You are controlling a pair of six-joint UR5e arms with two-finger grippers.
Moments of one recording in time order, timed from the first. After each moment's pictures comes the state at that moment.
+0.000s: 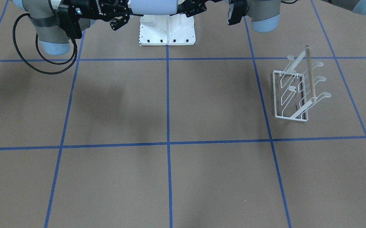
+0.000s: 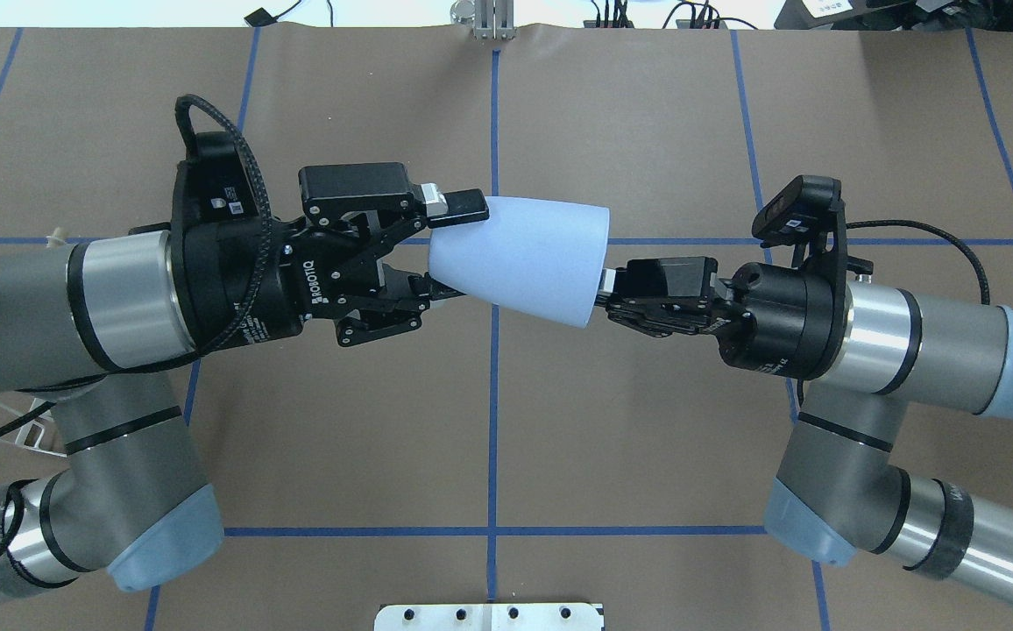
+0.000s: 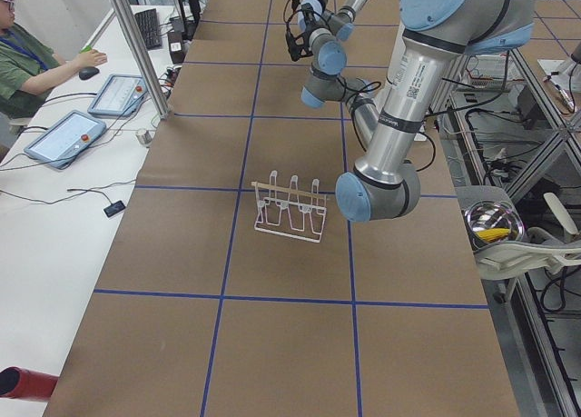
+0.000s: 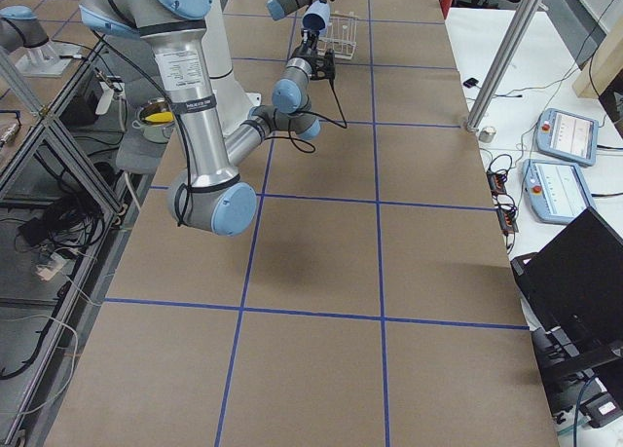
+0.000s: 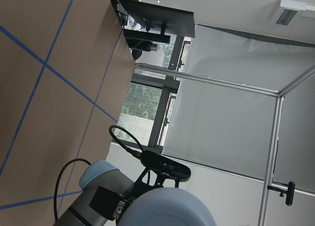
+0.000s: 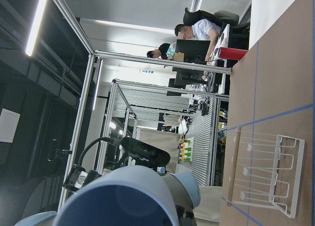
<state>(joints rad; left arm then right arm) -0.53 -2.04 -1.95 -2.94 -1.72 -2.14 0.52 -1.25 1.82 0.21 1.73 1.79</state>
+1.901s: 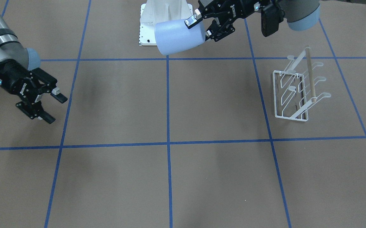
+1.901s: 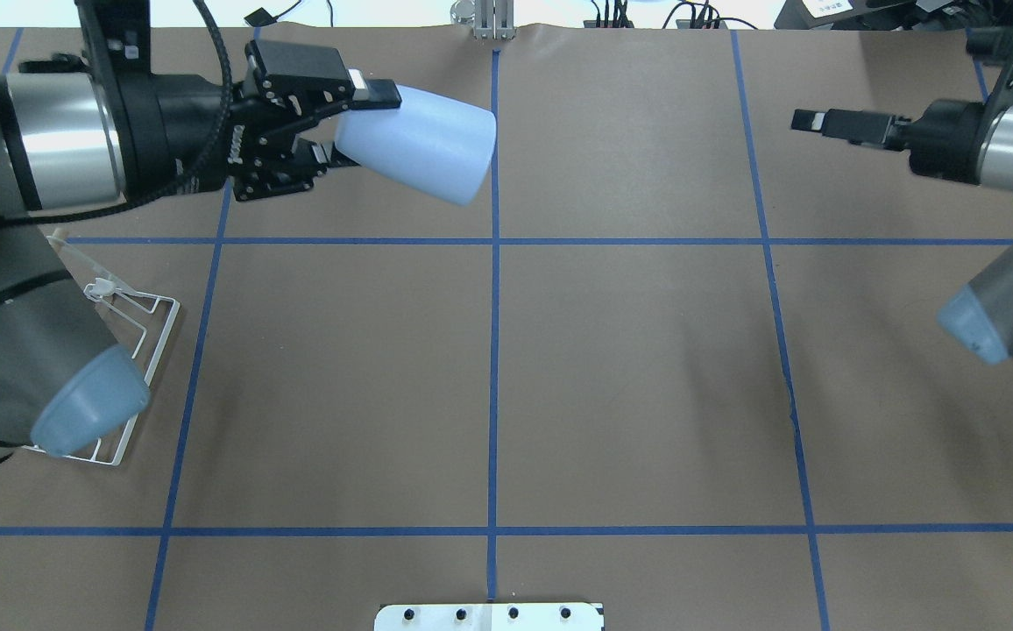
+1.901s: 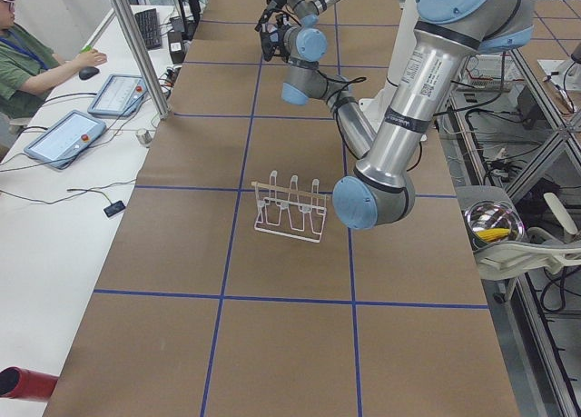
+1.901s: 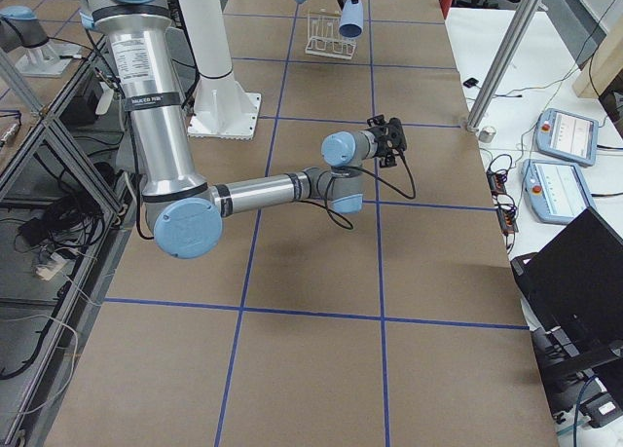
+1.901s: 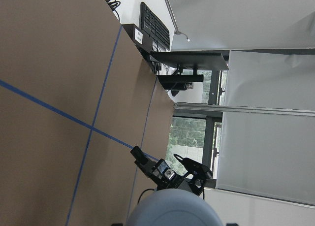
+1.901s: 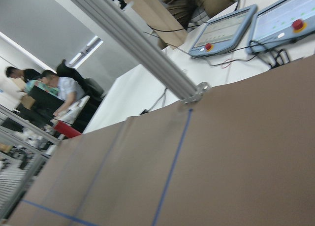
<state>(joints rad) -0.79 -2.02 -1.97 -2.57 -1.88 -1.80 1.05 -1.36 1.49 -0.15 1.99 1.15</state>
